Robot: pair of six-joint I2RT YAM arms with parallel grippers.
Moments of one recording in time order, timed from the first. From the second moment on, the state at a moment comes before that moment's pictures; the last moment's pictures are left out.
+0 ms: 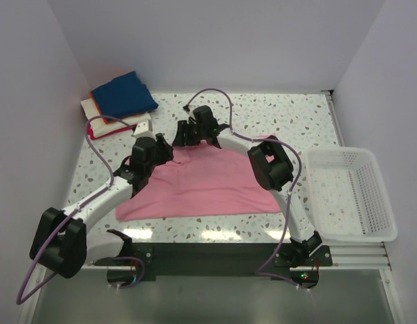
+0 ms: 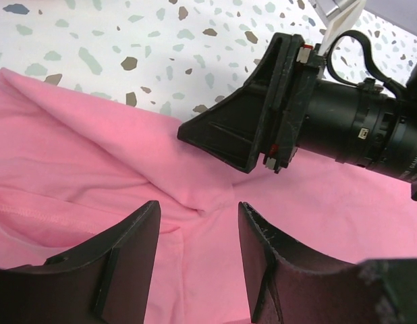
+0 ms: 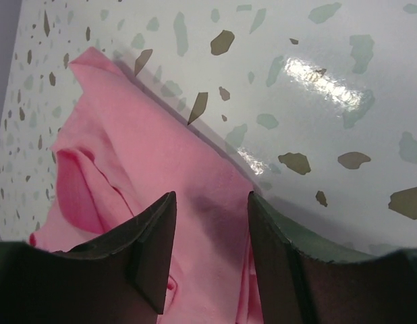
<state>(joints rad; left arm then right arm) -0.42 1.21 0.65 0.10 -0.26 -0.58 0.66 2.42 1.87 -0.07 -0.36 0.50</state>
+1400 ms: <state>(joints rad) -0.11 1.27 0.68 -0.13 -0.08 -0.68 0.80 2.22 1.70 -0.02 -0.42 0.45</state>
